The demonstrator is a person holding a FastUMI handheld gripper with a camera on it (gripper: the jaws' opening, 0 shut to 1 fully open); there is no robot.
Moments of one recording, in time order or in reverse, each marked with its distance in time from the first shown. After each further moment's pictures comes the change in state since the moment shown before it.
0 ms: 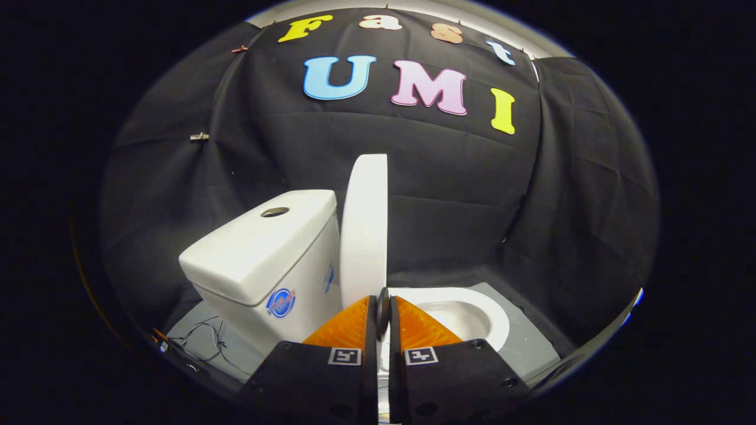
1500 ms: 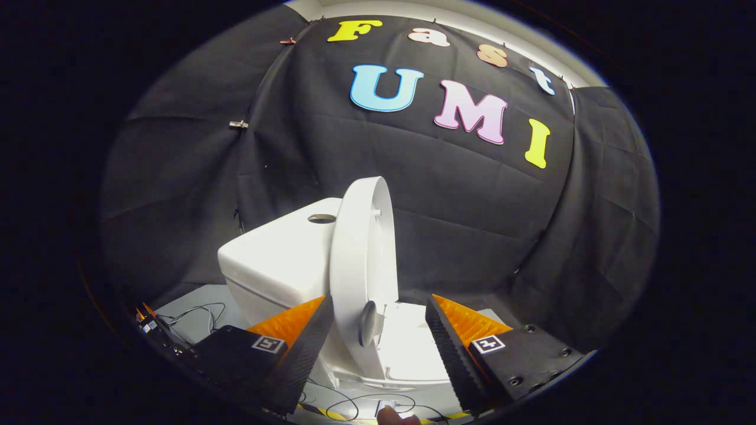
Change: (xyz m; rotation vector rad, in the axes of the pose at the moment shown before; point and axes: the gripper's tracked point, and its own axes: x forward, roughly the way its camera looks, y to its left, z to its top) arm -0.022 0.028 0.019 -0.110 -0.061 0.089
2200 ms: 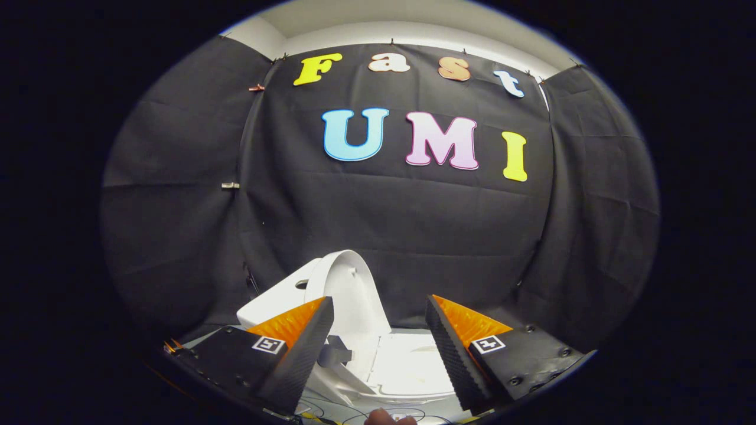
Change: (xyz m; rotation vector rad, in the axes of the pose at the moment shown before) arm -0.066 -0.084 0.111 0.148 -0.170 0.051
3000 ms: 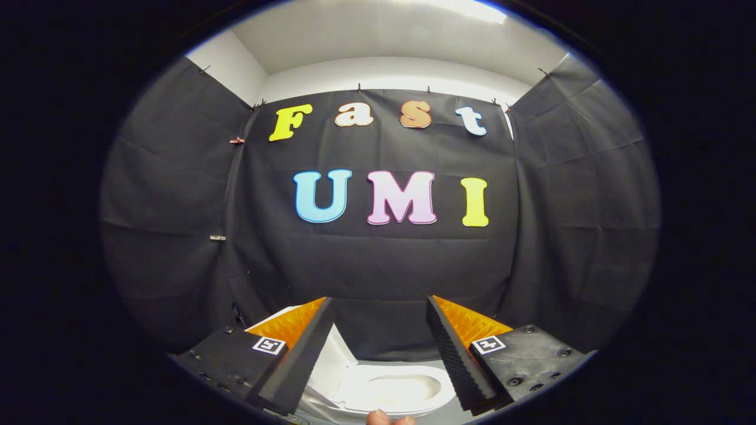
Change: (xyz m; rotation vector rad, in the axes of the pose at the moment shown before) arm -0.094 -0.133 0.106 0.032 -0.243 -0.086
